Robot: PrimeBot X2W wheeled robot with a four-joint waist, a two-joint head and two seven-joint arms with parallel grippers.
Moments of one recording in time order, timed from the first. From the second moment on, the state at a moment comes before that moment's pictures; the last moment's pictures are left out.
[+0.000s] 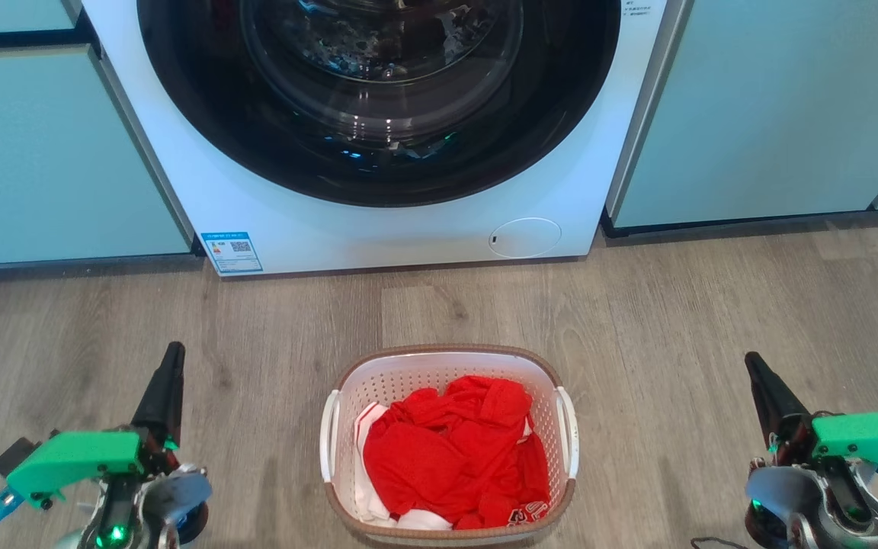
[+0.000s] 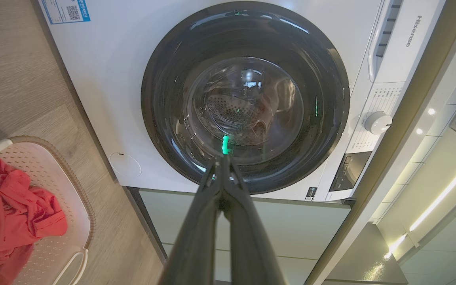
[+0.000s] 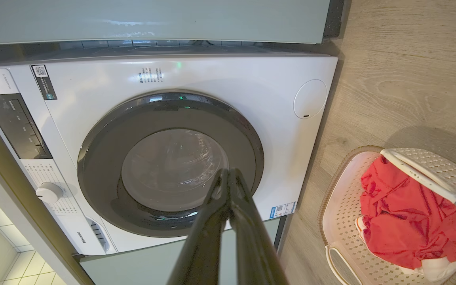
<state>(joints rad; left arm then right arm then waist) -0.05 0.04 0.08 0.27 -1.62 -0.12 0.11 -0.06 -0.04 -0.13 0.28 1.62 0.12 0.11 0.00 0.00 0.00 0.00</state>
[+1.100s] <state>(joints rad) 0.03 0.03 0.06 0.34 -1.60 -0.12 0.09 0.01 -0.03 -0.10 0.36 1.62 0.12 0.08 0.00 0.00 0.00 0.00</state>
